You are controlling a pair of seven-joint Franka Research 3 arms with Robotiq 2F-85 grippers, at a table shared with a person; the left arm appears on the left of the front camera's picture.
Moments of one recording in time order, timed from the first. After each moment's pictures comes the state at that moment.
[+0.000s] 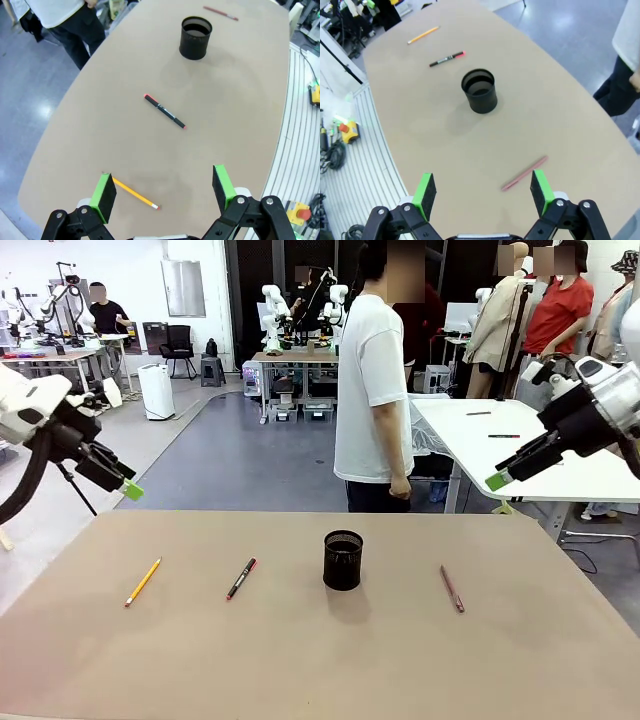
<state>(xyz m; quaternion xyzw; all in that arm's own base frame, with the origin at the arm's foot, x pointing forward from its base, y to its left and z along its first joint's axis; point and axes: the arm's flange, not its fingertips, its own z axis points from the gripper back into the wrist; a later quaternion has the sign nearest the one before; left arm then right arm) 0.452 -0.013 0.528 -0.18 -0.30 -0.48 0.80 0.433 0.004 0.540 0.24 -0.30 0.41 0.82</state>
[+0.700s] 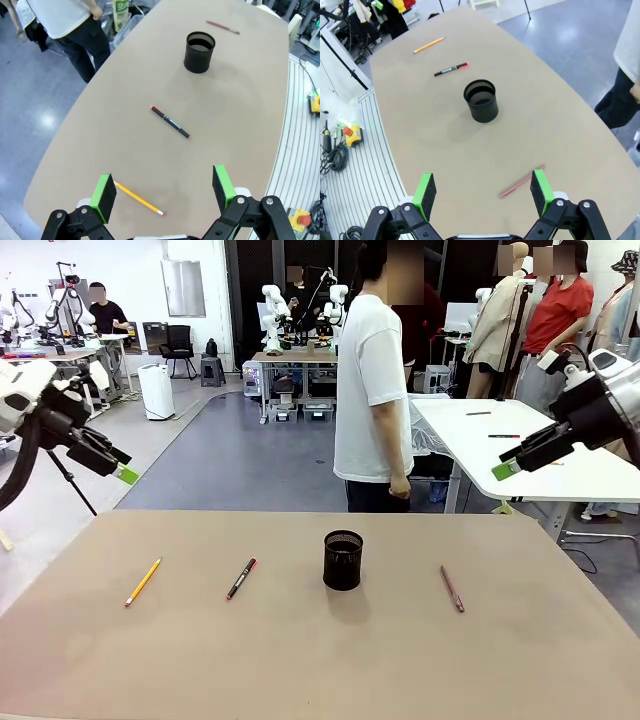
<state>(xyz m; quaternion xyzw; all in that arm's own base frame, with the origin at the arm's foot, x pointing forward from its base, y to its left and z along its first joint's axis) 0.455 -0.002 0.540 -0.19 -0.33 -0.47 0.79 0.436 -0.006 0.542 0.26 -0.32 0.42 0.81</state>
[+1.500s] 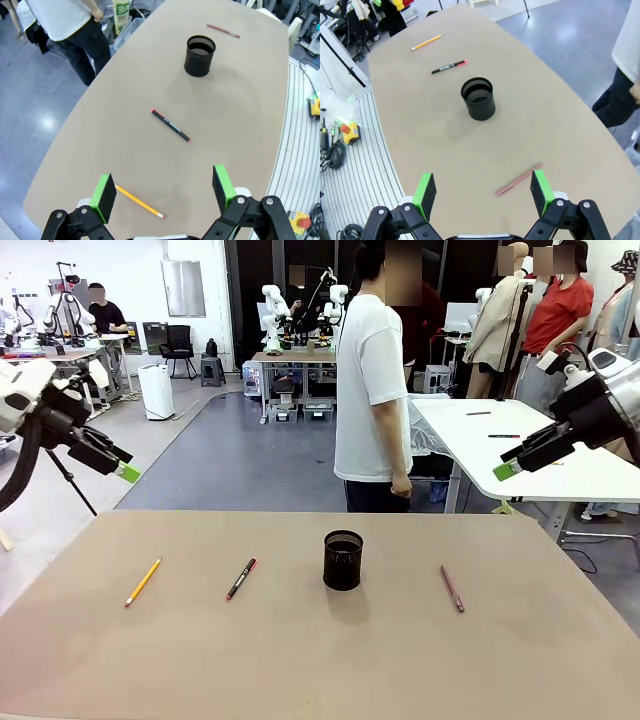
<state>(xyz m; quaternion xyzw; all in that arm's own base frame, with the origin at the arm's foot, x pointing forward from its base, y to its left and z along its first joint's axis) 0.456 -0.003 0.540 -0.19 -0.34 -0.47 0.79 0.437 -0.009 0.543 0.25 -0.32 0.42 0.81</state>
